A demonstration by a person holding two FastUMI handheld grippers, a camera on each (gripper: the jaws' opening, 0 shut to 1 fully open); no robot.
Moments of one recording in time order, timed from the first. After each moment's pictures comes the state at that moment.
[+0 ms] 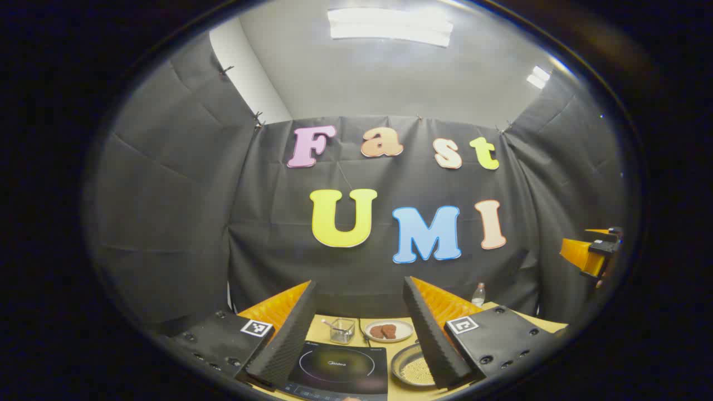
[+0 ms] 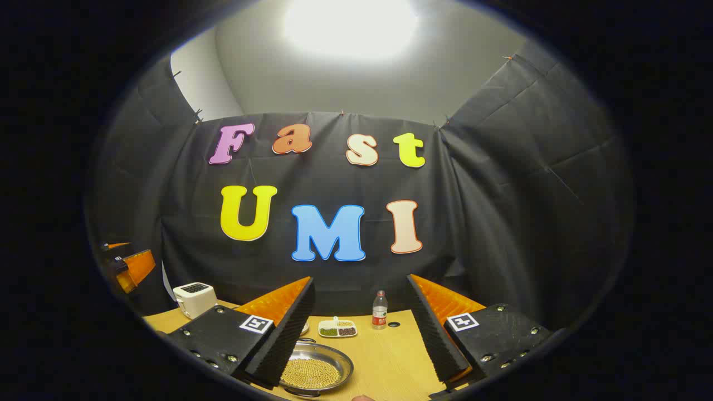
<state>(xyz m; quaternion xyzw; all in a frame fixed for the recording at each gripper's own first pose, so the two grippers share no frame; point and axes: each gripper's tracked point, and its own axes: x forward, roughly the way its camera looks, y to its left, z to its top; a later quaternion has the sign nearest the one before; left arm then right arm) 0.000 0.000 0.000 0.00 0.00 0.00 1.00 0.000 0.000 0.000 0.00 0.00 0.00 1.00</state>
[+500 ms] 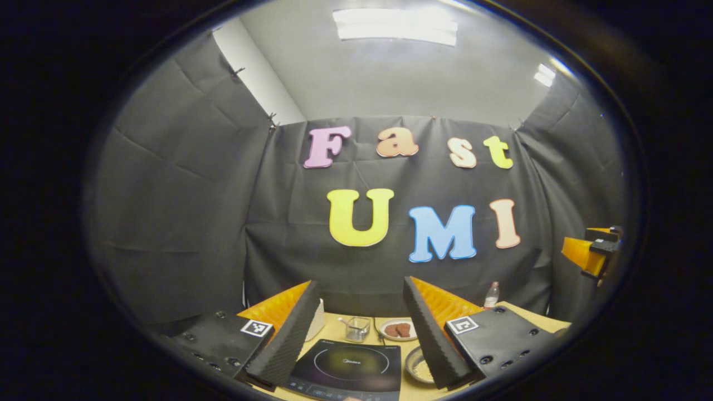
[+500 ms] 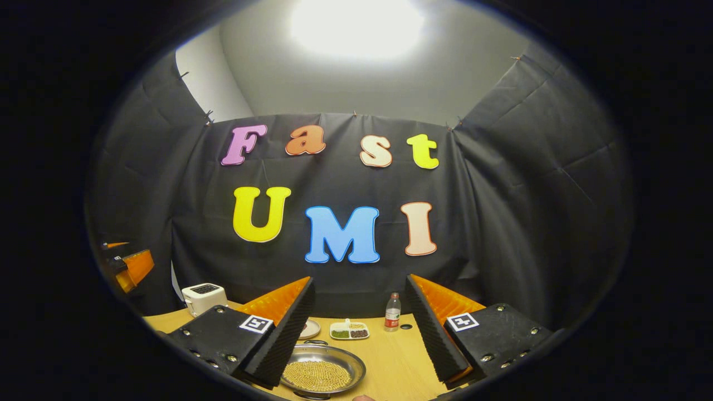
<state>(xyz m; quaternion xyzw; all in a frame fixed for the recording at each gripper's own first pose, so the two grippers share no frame) -0.011 0.033 0.000 0.00 0.00 0.04 1.00 0.008 0.029 0.002 0.00 -0.01 0.03 1.00</state>
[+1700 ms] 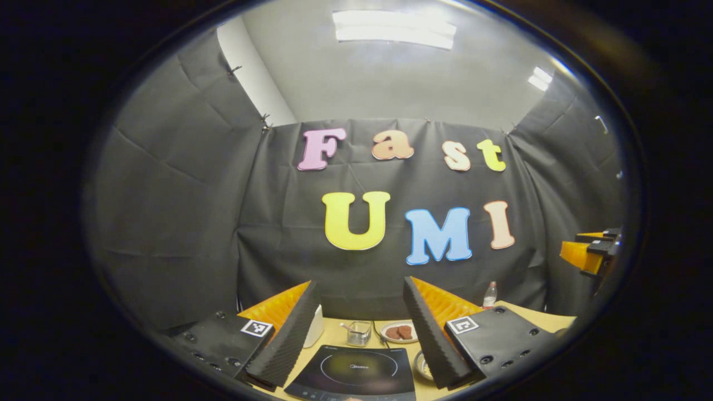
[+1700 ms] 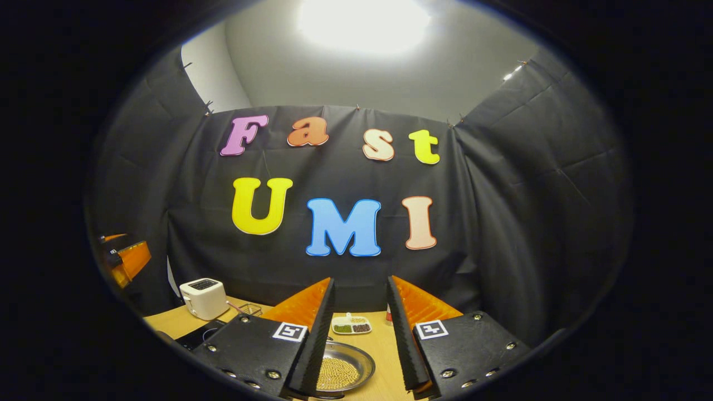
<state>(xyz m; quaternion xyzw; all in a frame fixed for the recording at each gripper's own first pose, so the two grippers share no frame) 0.006 0.061 -0.005 0.00 -0.01 0.00 1.00 0.001 0.062 -0.016 -0.01 0.03 0.00 1.00</state>
